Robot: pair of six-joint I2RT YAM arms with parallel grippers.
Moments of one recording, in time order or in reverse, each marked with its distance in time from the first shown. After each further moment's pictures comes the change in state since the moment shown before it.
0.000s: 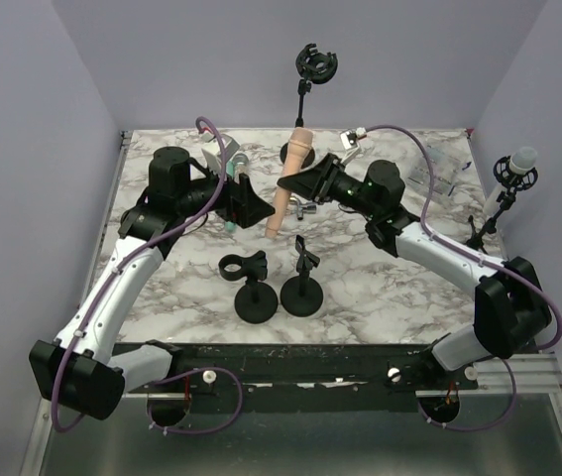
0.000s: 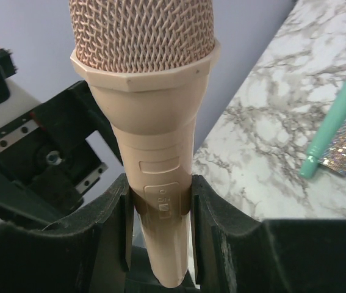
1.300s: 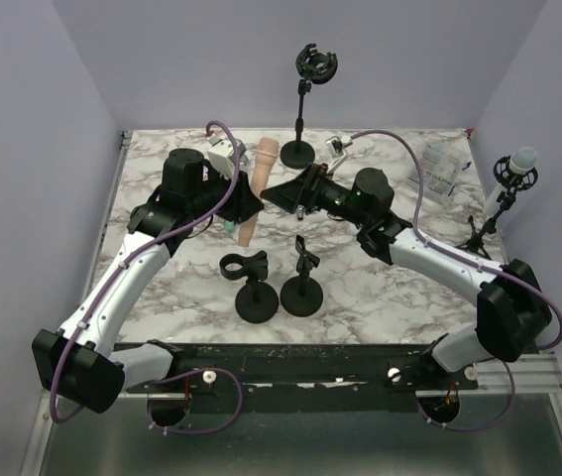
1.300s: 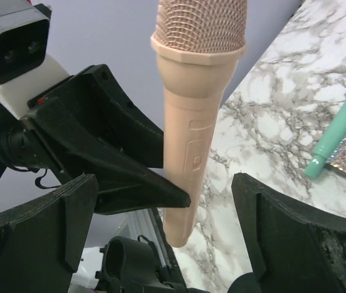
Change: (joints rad) left arm -0.062 0.043 0.022 -0.085 -0.224 0.047; right arm 0.108 0.002 0.000 0.014 0.060 -0.074
